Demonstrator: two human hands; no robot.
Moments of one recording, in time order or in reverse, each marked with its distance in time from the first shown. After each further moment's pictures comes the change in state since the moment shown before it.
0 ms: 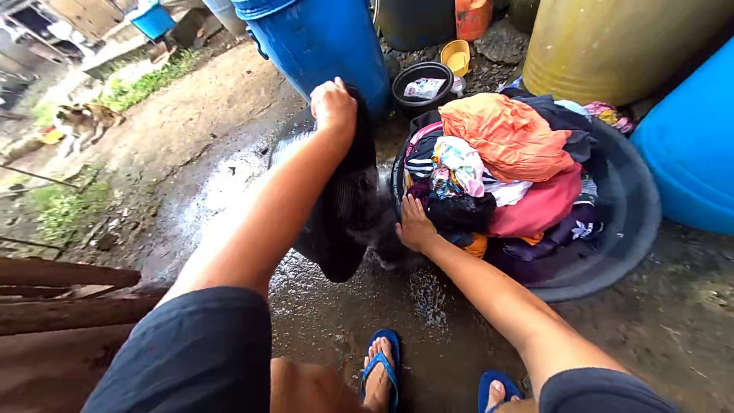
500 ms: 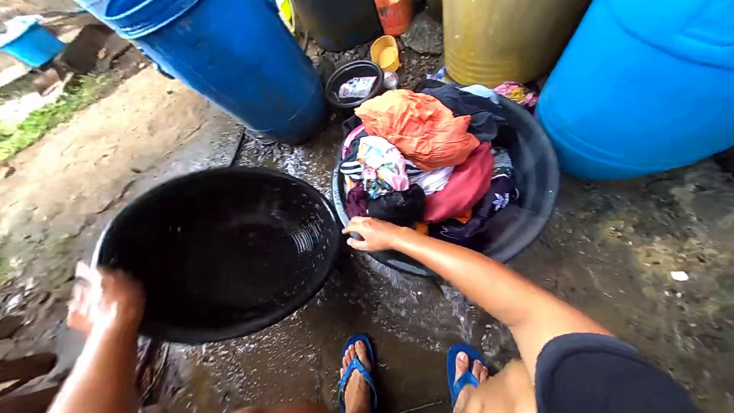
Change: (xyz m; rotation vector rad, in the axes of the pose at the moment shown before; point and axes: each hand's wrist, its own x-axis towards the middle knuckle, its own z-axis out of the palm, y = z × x) left_hand -0.135 -0.265 0.162 -0.179 0.082 -0.517; right_hand -0.052 0.035 -0.038 0.381 -0.052 -0.354
